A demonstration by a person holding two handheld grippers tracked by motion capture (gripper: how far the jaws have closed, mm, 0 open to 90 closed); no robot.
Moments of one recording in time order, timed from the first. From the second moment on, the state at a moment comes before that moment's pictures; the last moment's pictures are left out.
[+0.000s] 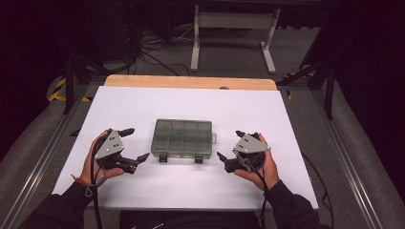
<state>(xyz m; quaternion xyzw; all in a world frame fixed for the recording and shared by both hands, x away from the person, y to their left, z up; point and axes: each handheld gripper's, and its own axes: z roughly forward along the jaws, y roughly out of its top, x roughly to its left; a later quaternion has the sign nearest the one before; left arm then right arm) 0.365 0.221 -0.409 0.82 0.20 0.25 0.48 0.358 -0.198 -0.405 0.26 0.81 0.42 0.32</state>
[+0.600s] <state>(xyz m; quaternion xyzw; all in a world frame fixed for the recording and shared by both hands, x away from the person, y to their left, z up) 0.350 0.229 -0.417 0.83 0.20 0.24 0.47 0.340 -0.216 -0.415 0.26 0.82 0.40 0.32</state>
